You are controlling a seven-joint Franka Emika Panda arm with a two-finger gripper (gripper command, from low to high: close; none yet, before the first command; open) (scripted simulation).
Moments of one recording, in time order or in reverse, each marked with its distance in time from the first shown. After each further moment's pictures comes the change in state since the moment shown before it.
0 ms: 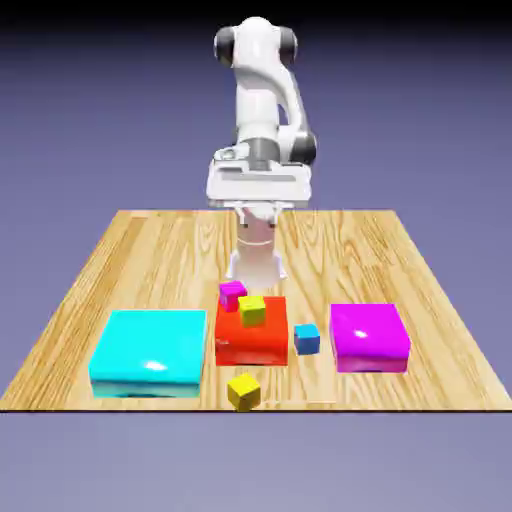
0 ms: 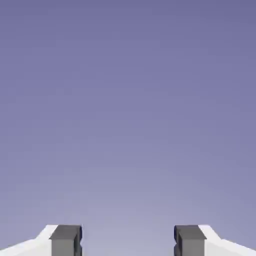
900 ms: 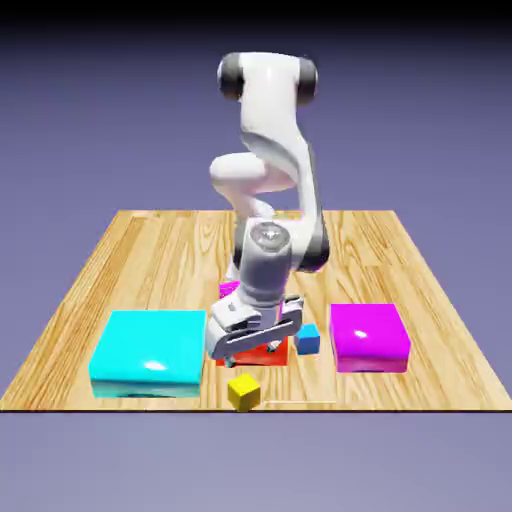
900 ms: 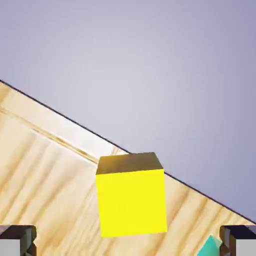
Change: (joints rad) arm 0.253 0.979 -0.258 0.709 -0.050 -0.726 -0.462
